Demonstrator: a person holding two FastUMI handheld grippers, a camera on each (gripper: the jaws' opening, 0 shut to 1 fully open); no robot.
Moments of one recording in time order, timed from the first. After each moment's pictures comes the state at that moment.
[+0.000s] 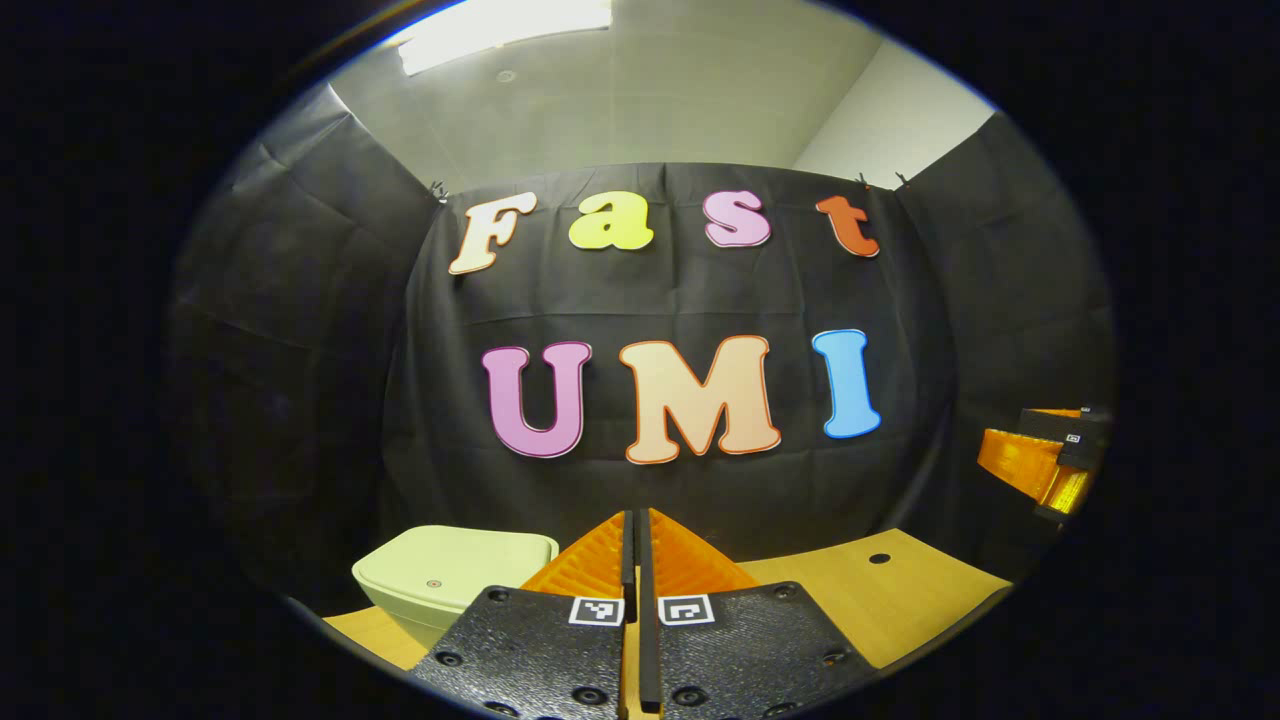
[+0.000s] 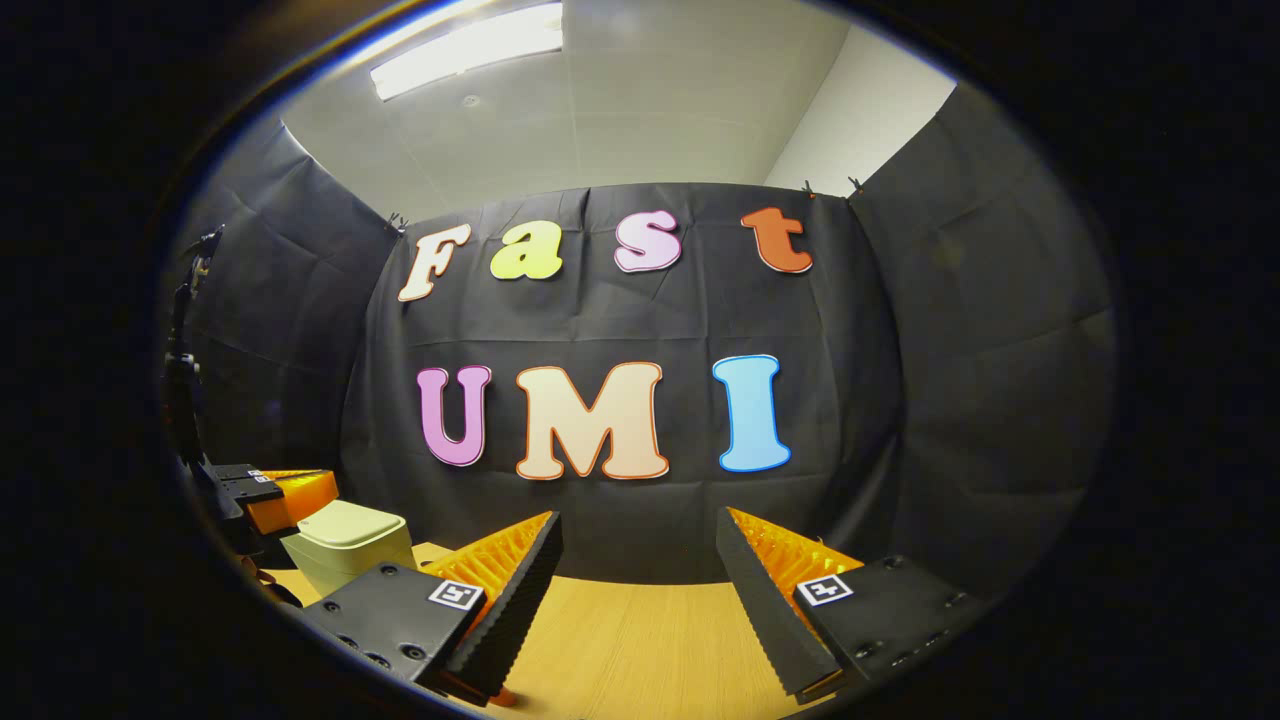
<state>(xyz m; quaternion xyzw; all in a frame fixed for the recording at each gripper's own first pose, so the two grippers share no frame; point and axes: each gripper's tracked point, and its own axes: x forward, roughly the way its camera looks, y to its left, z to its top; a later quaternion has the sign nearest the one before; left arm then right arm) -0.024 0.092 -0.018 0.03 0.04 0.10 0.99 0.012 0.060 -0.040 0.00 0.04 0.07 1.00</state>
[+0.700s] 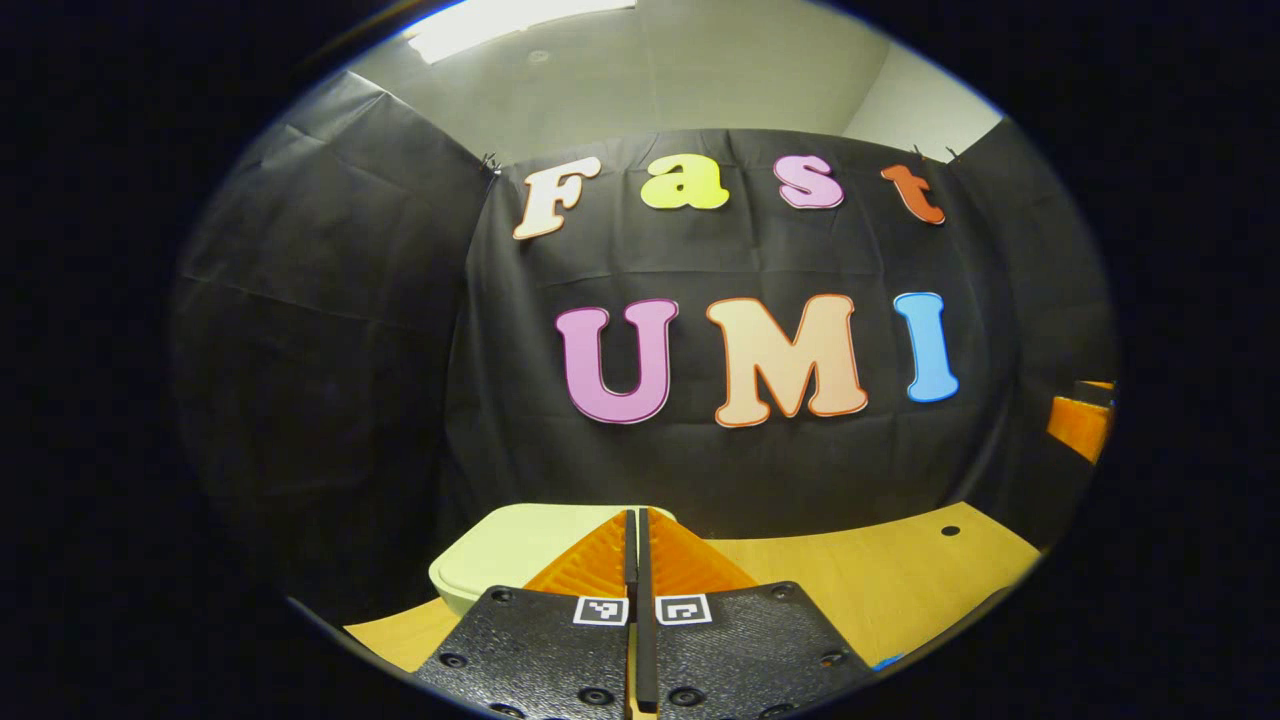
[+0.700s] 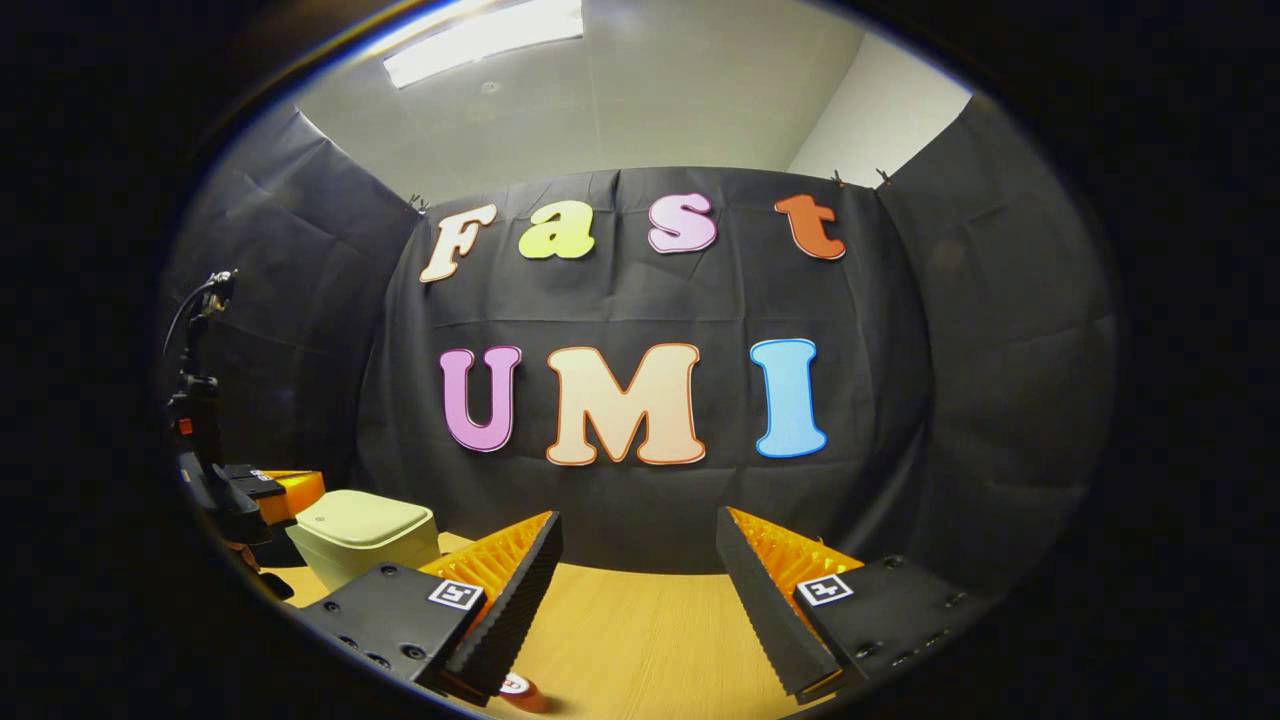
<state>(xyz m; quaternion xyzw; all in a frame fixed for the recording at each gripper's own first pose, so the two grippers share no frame) -0.037 0.207 -0.060 0.04 0.09 0.17 0.98 0.012 0.126 -0.065 -0.01 0.06 0.09 0.99</state>
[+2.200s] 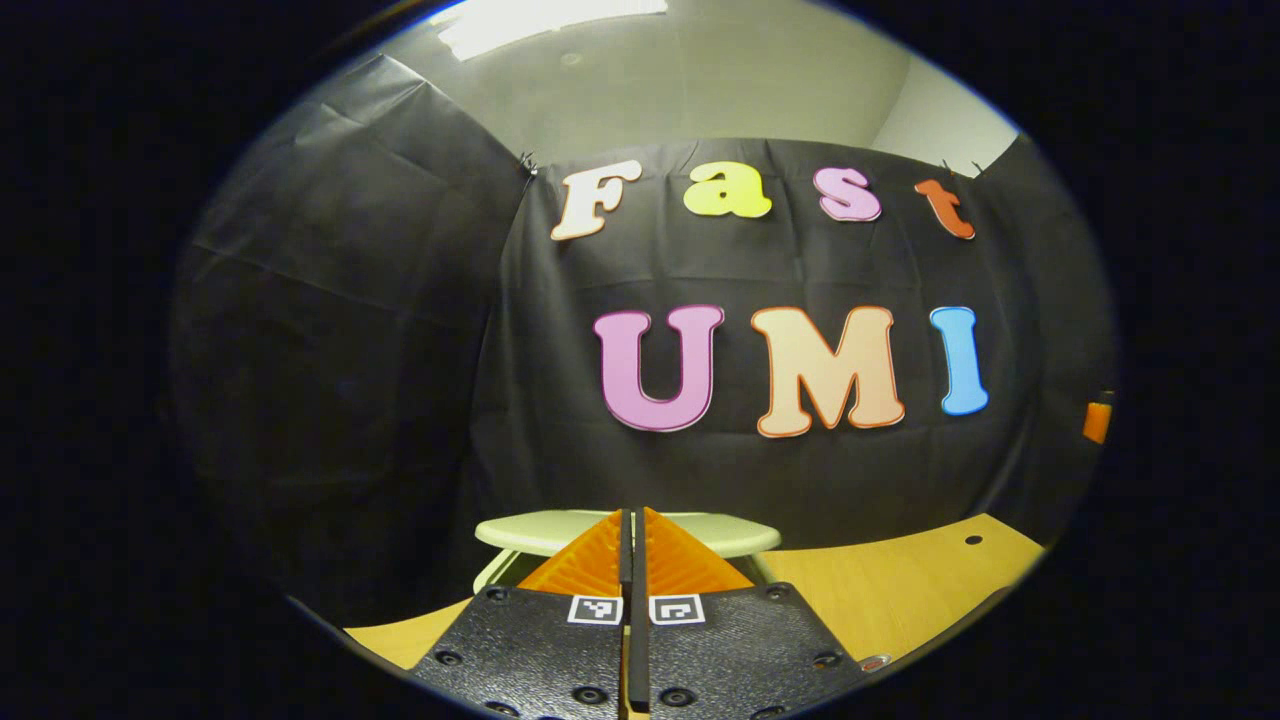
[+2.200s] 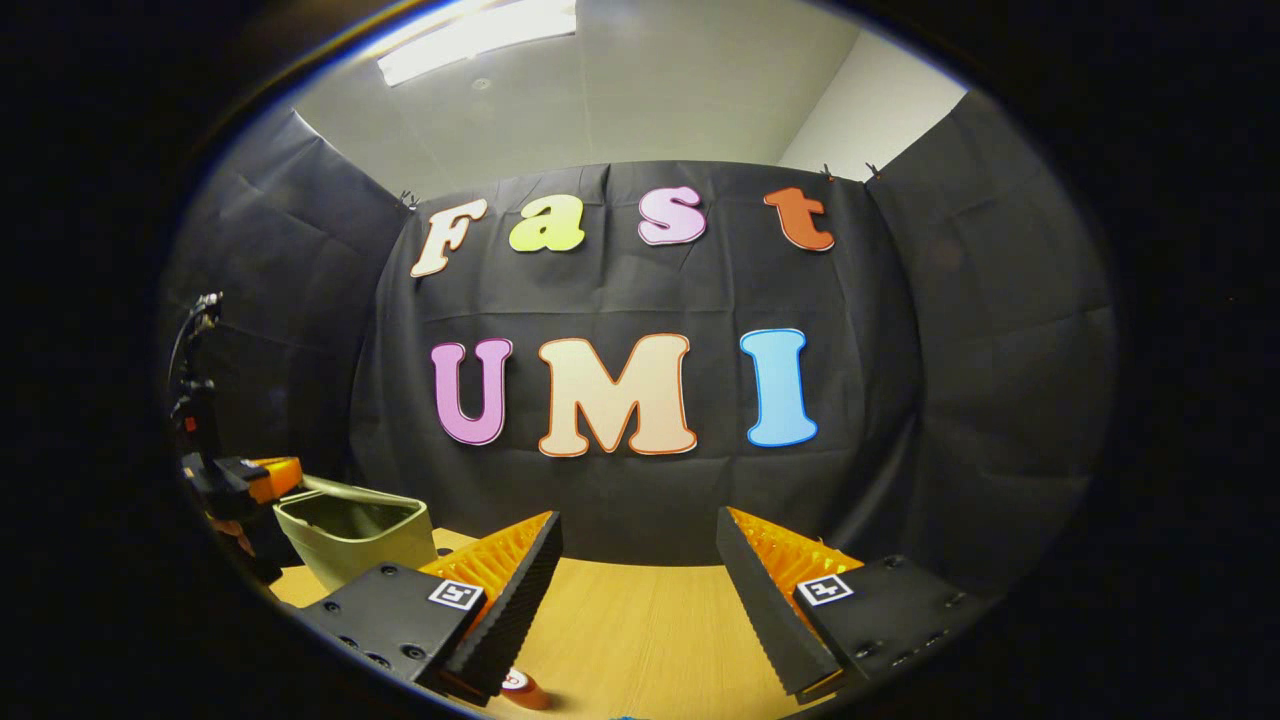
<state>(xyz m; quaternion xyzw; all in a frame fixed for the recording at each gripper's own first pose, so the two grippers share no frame) -0.040 0.243 -0.046 0.03 0.04 0.19 0.98 0.004 0.108 -0.071 -0.01 0.07 0.08 0.99</state>
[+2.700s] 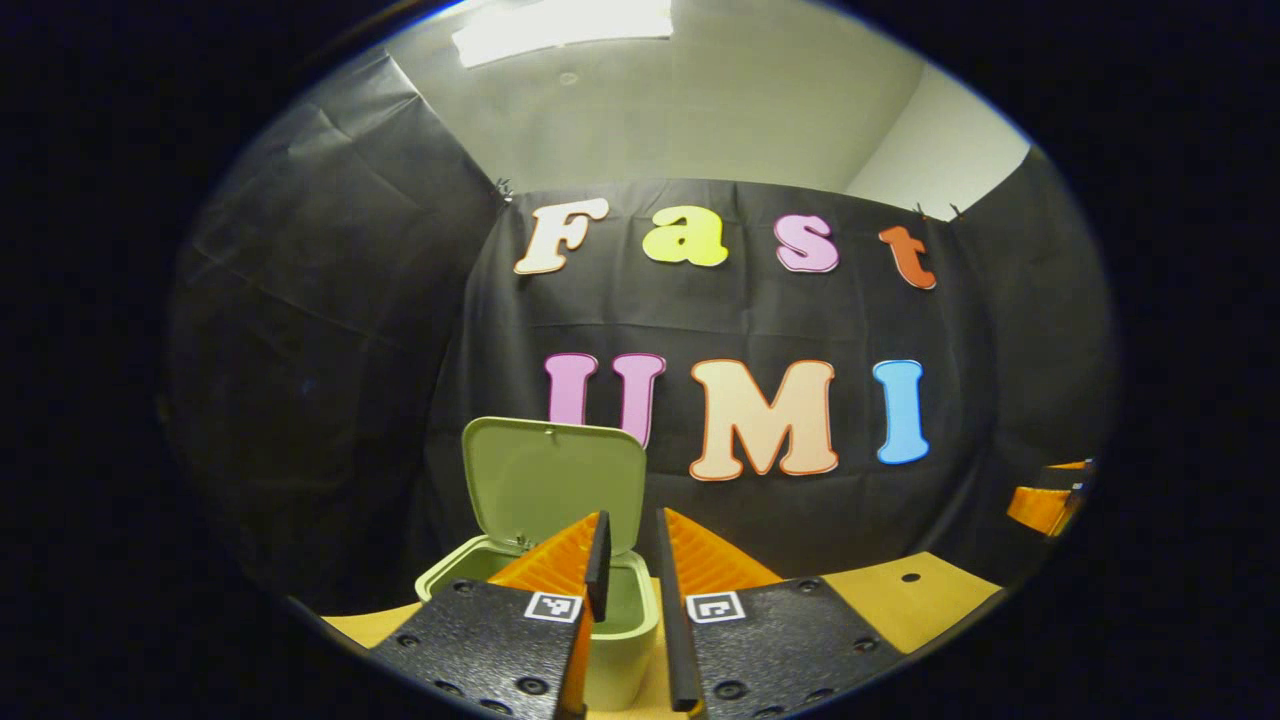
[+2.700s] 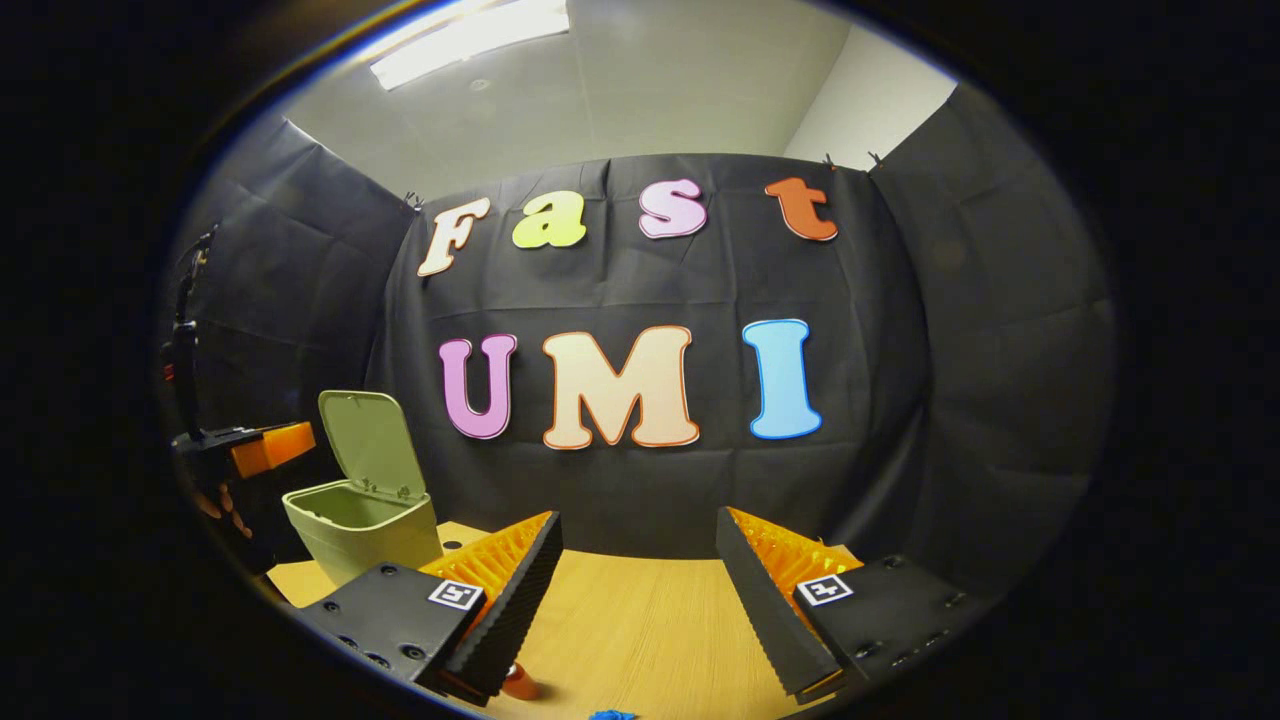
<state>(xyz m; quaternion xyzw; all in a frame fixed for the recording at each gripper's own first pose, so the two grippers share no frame) -0.045 0.164 -0.009 0.01 0.01 0.13 0.99 0.002 0.091 -0.083 0.00 0.09 0.10 0.99</state>
